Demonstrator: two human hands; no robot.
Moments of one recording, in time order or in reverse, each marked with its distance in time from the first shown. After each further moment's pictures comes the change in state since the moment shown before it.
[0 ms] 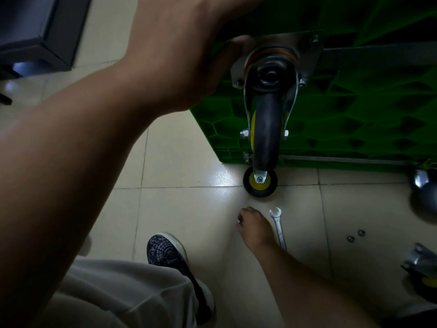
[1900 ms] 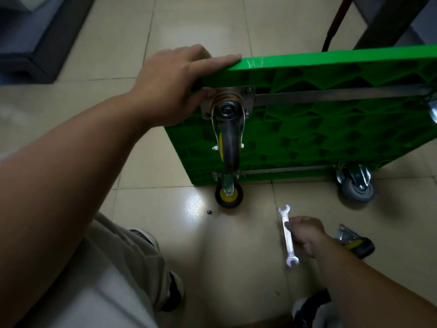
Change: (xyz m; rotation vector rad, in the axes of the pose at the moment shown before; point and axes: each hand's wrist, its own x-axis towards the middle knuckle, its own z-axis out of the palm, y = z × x) left_hand -0.042 0.028 -0.012 0.010 0.038 0.113; right_hand -0.132 0.093 -0.166 0.849 0.268 0.823
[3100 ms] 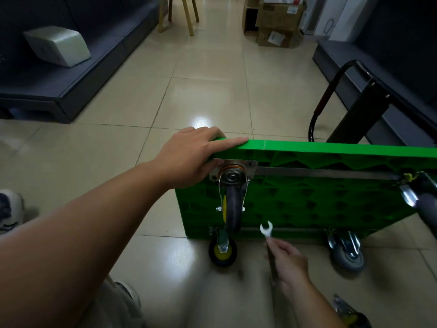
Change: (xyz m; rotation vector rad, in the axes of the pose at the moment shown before) left_hand -0.002 0.004 0.000 -0.006 0.030 0.004; right_hand -0.063 -0.081 0.035 0.445 -0.012 -0.209
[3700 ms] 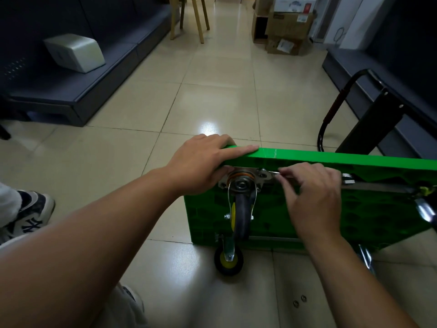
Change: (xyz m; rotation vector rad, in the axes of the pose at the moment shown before) left_hand 0.000 0.003 -0.003 0.006 0.005 -0.035; right_hand -0.062 -0.158 0.037 -0.865 0.194 -1.555
